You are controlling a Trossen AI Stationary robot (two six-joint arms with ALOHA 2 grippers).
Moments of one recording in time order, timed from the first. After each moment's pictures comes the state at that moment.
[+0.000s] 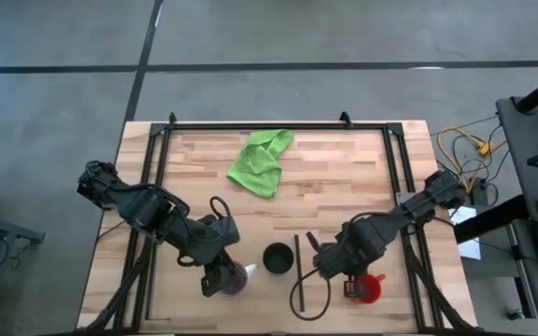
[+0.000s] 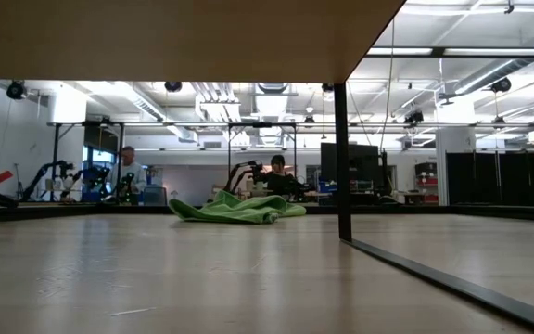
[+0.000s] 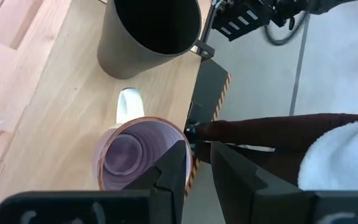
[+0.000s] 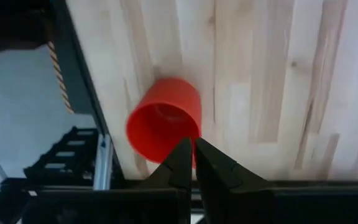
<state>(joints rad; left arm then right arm) -0.52 1.64 2.05 -1.24 0.01 -0.98 0.54 1.80 1.80 -1.57 -0.23 0.63</state>
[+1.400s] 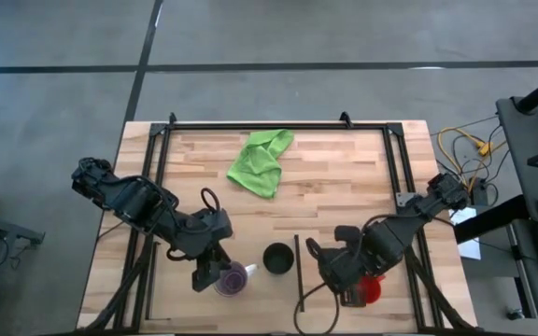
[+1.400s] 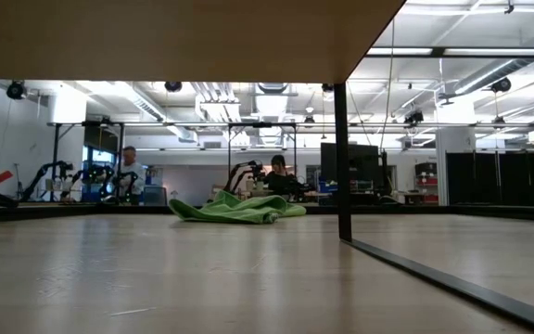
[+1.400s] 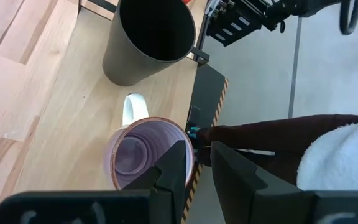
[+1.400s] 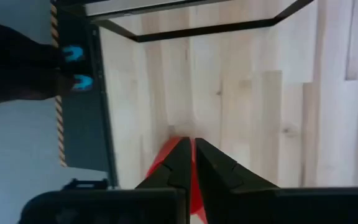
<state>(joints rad) -0.52 1.60 2.06 -1.25 -0.01 -0.93 0.60 1.80 1.92 -1.47 -0.03 0.66</state>
